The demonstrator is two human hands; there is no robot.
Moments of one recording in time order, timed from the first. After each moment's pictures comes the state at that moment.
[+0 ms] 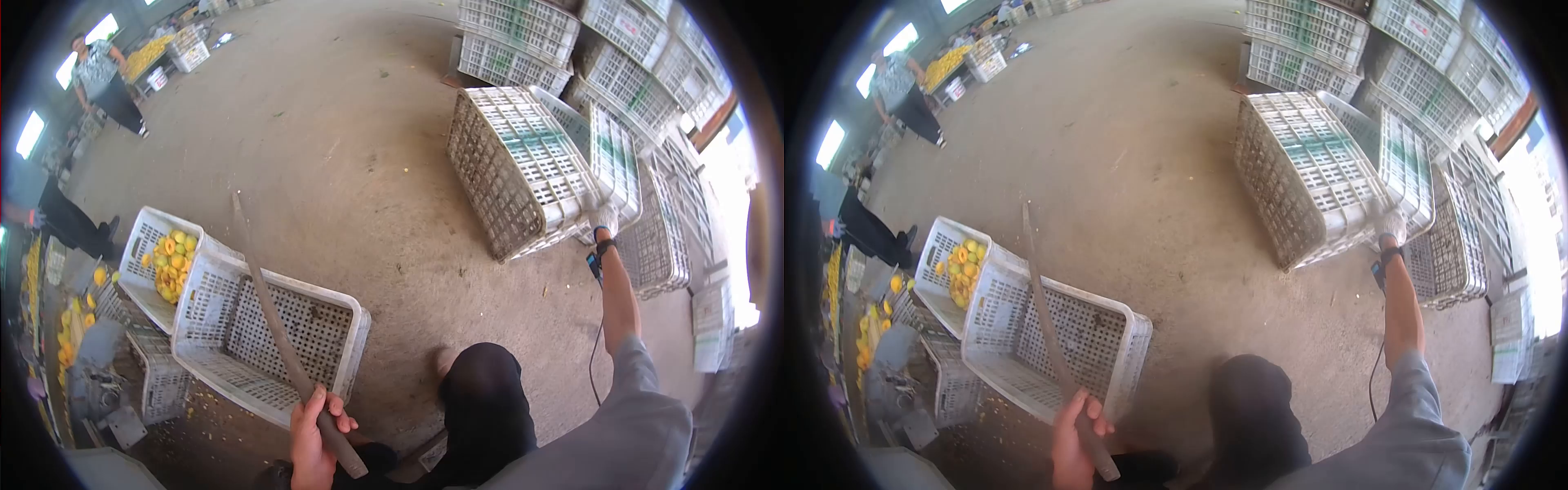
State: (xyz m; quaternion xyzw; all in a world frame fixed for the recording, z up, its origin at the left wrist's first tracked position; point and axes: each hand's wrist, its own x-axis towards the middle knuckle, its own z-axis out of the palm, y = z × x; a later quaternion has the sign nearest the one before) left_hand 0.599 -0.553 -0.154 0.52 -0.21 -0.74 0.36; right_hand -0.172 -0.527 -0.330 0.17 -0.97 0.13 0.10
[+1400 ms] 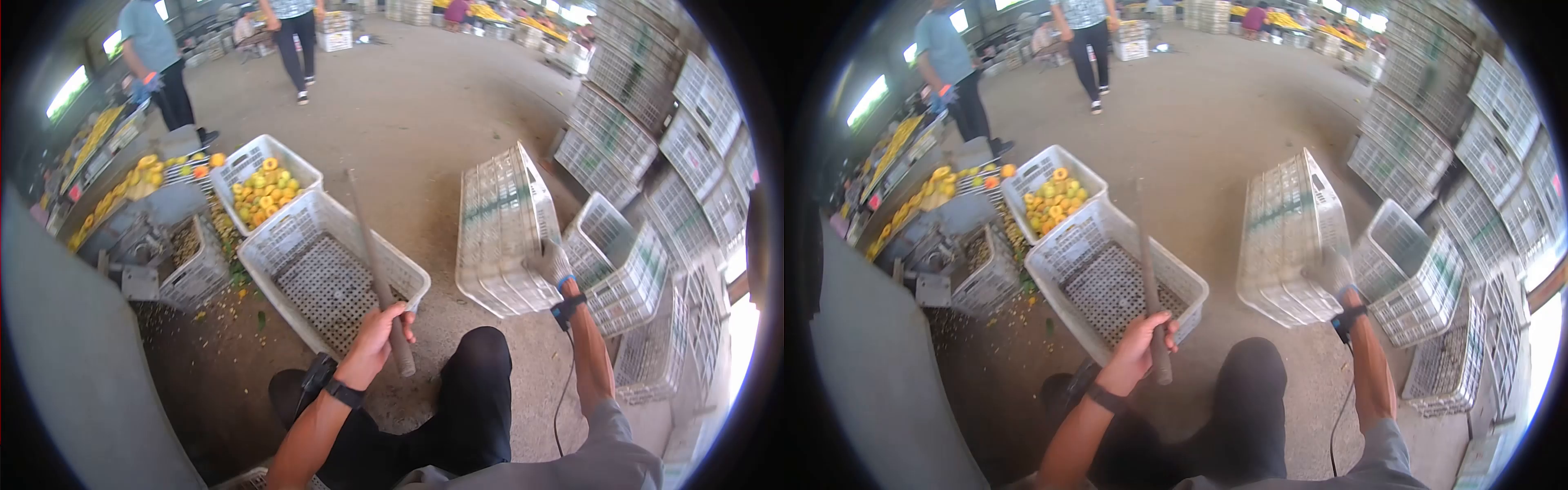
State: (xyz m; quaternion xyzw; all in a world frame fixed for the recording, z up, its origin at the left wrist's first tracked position) left_hand 0.613 -0.541 -0.178 0.40 -0.26 -0.78 0.41; right_hand 0.161 -0.634 -0.198 0.62 -0.74 0.22 -0.13
